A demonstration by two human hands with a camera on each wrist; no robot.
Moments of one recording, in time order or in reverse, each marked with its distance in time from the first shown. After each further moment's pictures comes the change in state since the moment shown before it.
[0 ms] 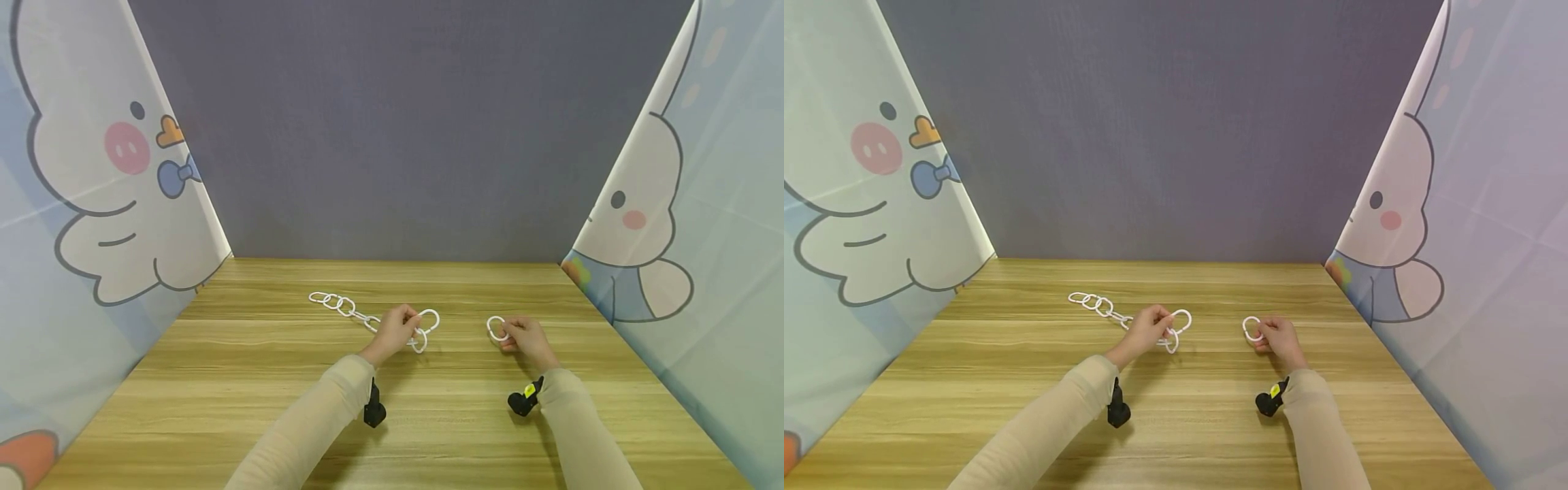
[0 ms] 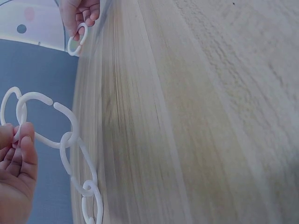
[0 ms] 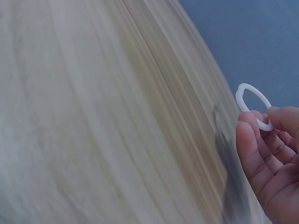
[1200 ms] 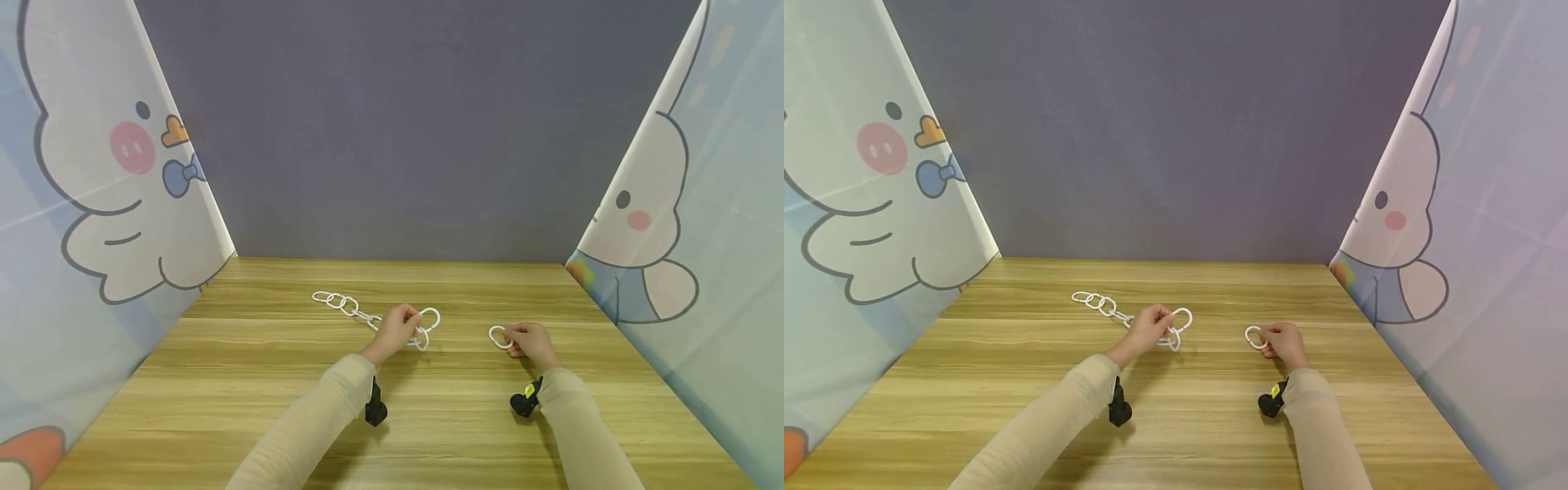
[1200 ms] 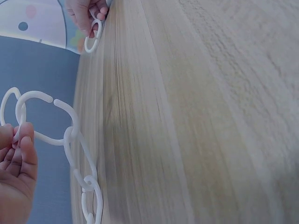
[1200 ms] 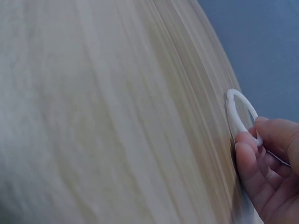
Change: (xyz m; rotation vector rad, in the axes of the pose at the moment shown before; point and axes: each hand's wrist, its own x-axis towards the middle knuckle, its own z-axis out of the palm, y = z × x) left_hand -0.001 0.002 -0.004 -0.025 0.012 -0.015; right_hand 0.003 0.008 0.002 -0.102 0.055 0.096
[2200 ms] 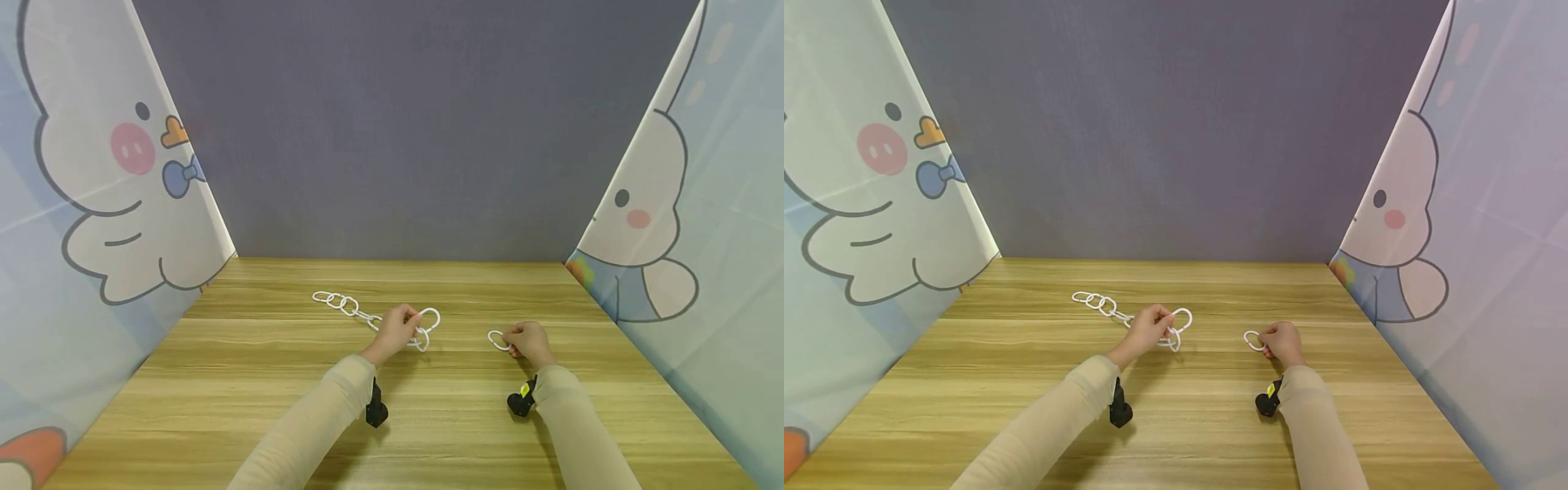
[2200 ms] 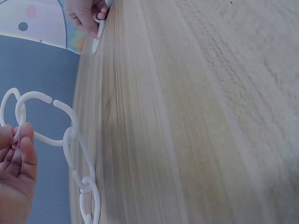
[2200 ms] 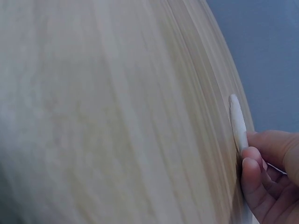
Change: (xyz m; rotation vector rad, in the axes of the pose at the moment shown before) left_hand -0.001 -0.001 0.001 0.008 0.002 0.001; right_hand 0.001 -0.002 0.005 -0.152 0.054 0.008
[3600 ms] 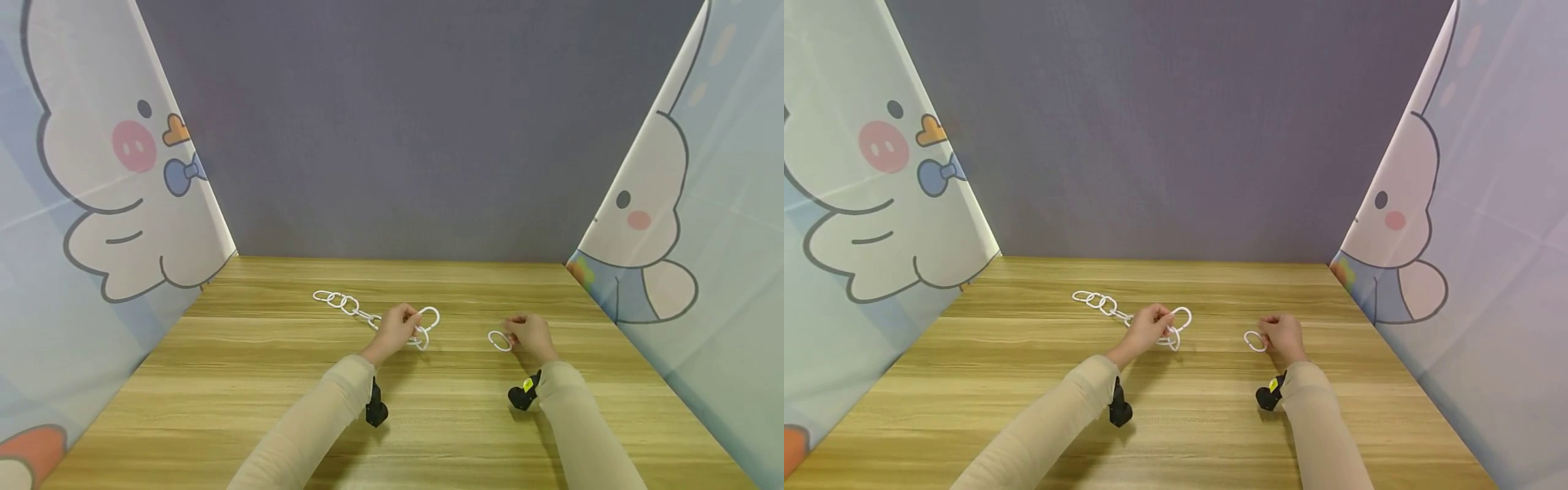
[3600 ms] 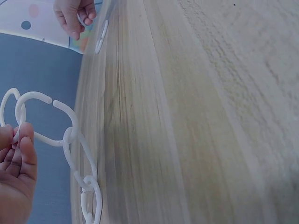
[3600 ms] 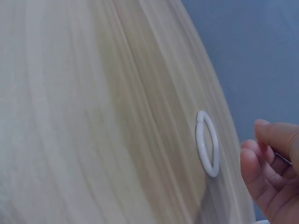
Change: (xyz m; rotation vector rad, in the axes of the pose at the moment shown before) left_hand 0.000 -0.002 -0.001 -0.034 0.019 0.010; right_hand 0.000 -0.018 -0.009 0.006 0.022 -0.089
